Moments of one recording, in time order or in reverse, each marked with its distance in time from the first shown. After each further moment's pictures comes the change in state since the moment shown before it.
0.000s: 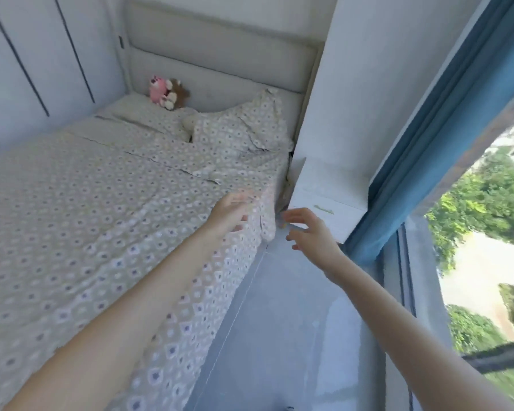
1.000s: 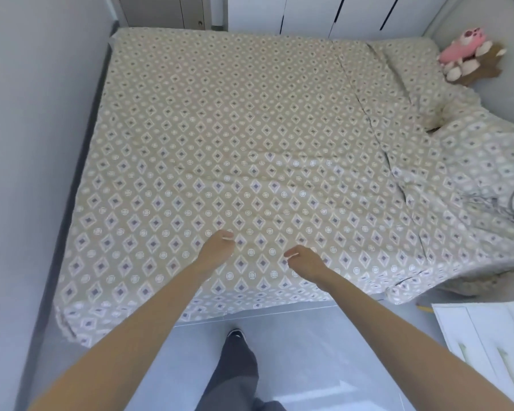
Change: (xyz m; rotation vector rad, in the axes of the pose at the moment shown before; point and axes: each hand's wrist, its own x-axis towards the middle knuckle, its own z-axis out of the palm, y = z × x) left_hand 0.028 -0.229 -0.114 -0.309 0.800 -0.712; right_hand 0.223 0.099 0.268 -0.670 -1.168 0.044
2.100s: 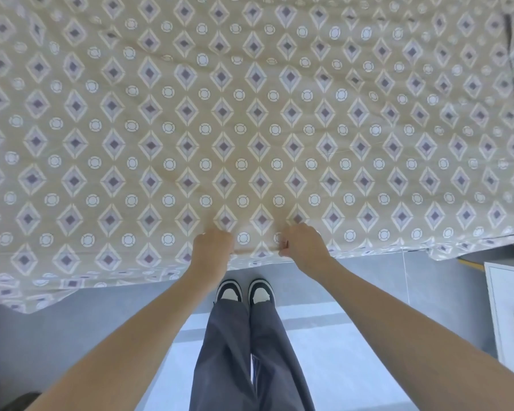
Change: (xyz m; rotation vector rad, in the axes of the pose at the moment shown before) left_hand 0.211 -0.187 0.147 1.010 0.023 0.204; right_hand 0.246 0.160 0.101 -0.729 -0.077 -0.223
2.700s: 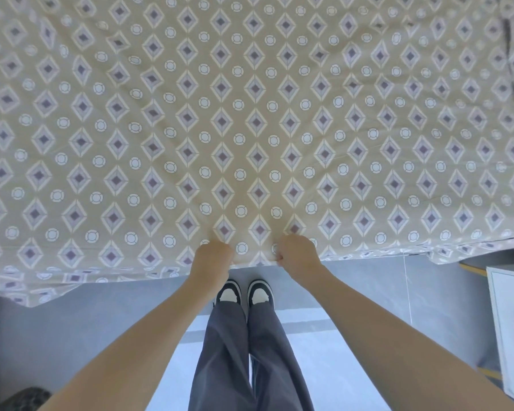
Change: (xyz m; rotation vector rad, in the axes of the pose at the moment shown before) left_hand -0.021 0.005 0.009 0.086 -0.085 0.049; right_hand -0.010 -0.004 0.014 -0.172 -0.067 -0.025
